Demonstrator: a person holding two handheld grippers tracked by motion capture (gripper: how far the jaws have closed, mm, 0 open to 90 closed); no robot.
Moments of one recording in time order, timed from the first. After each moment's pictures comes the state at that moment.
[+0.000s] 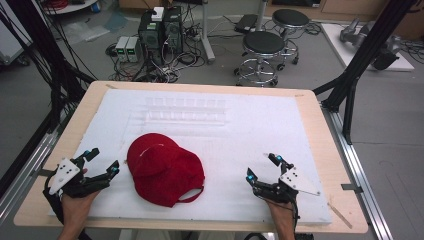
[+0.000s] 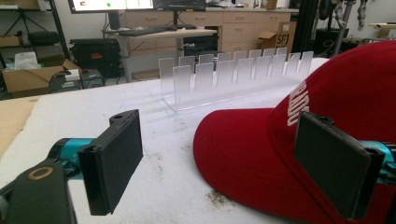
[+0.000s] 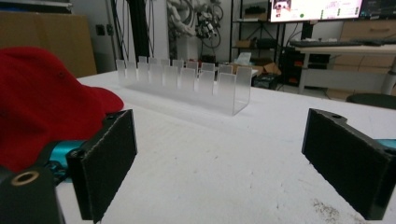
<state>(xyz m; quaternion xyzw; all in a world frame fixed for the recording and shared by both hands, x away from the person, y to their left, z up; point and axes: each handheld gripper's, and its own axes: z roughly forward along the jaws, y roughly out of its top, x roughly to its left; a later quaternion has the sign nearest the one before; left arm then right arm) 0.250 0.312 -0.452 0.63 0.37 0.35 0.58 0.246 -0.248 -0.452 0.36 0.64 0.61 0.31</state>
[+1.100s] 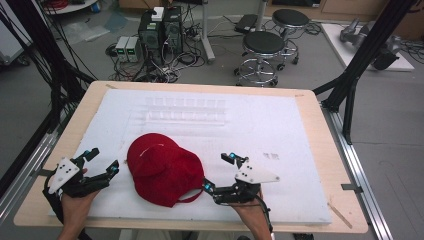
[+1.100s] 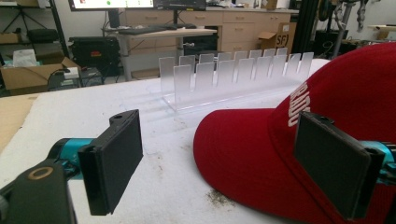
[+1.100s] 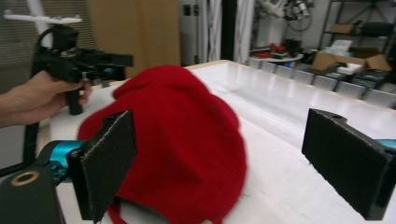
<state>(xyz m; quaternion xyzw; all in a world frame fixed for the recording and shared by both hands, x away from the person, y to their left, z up) 0.251 0.313 -0.452 0.63 0.38 0.34 0.58 0.241 -0.145 -0.405 0.25 0.72 0.62 0.19</state>
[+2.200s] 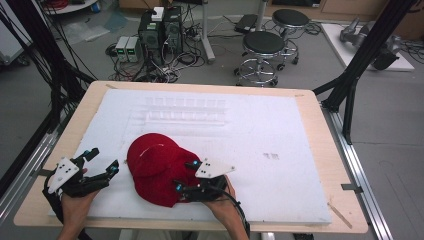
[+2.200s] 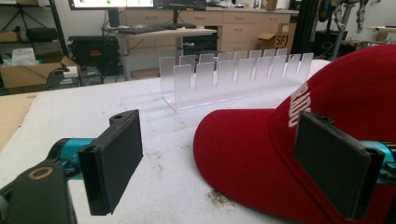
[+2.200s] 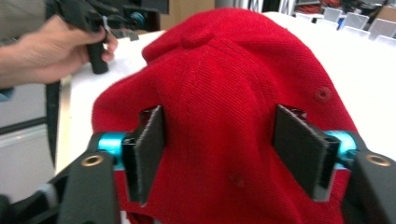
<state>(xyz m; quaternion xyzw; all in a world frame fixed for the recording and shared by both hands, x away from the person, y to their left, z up) 0.252 0.313 -0.452 0.63 0.38 0.34 0.59 0.259 -0.071 -0.425 0.21 0.80 0.55 0.12</state>
